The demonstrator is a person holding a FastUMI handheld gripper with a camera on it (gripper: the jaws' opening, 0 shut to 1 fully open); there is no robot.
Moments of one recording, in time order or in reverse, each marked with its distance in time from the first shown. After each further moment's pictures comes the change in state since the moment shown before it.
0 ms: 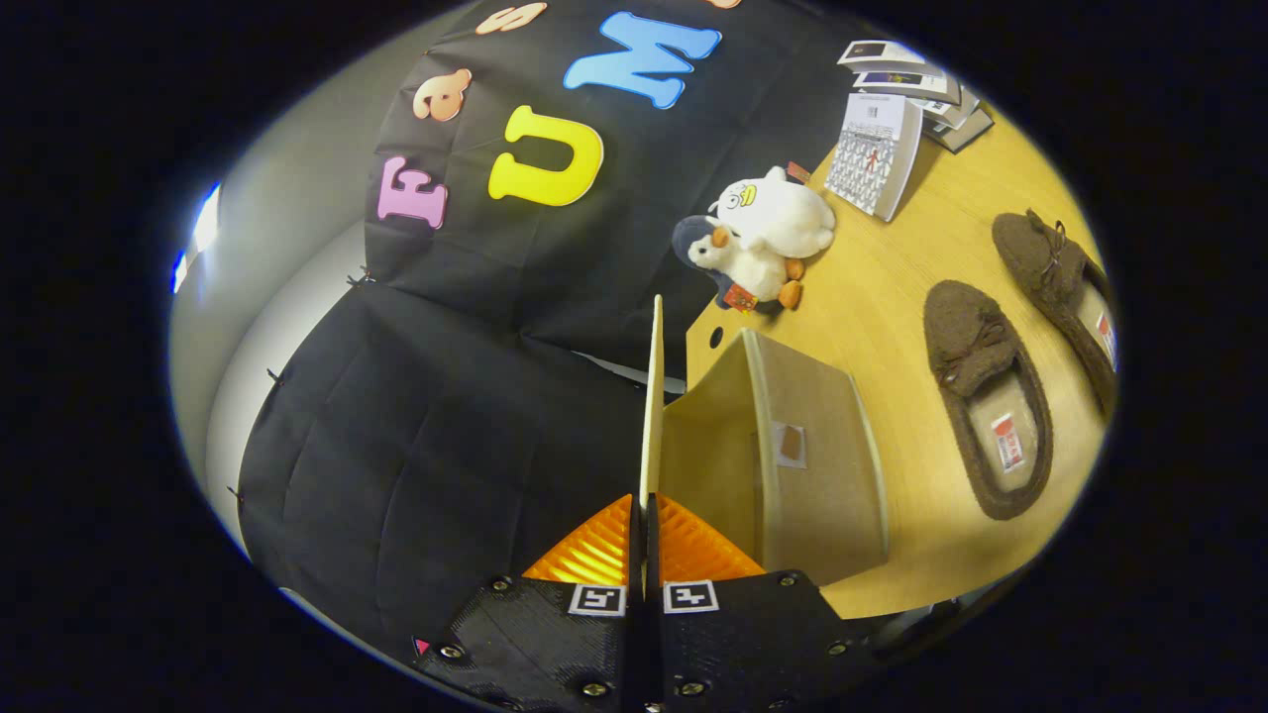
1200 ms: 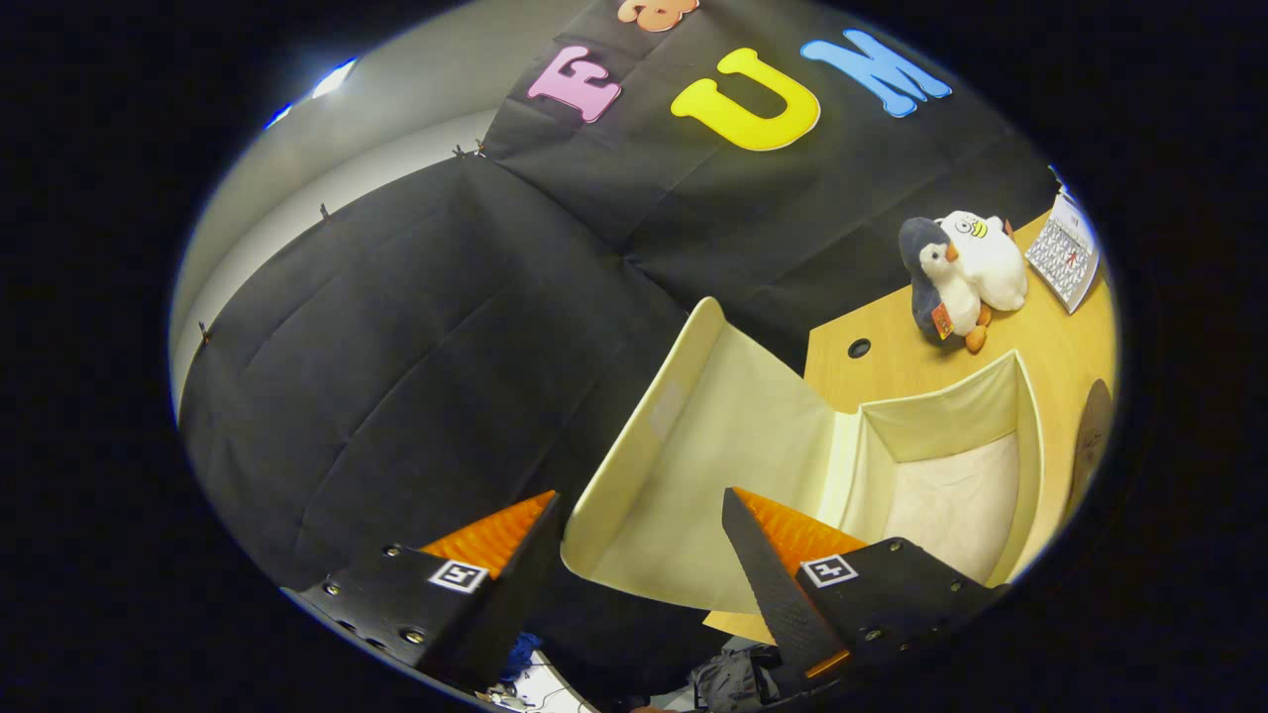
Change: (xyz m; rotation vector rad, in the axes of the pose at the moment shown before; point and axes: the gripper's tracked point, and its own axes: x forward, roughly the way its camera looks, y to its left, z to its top) arm 0.114 0.150 -0.078 -0.421 0.060 0.066
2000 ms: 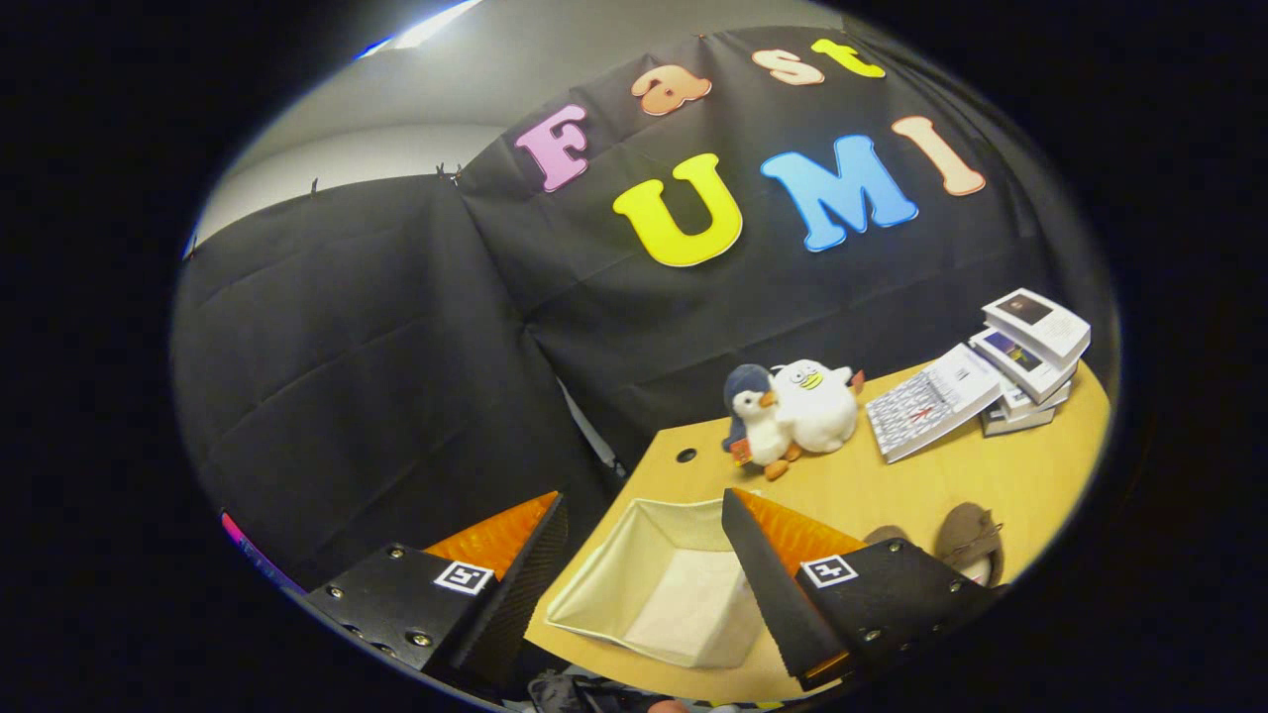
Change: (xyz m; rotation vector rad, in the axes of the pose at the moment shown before) arm -0.163 -0.158 0.088 -0.277 -0.192 -0.351
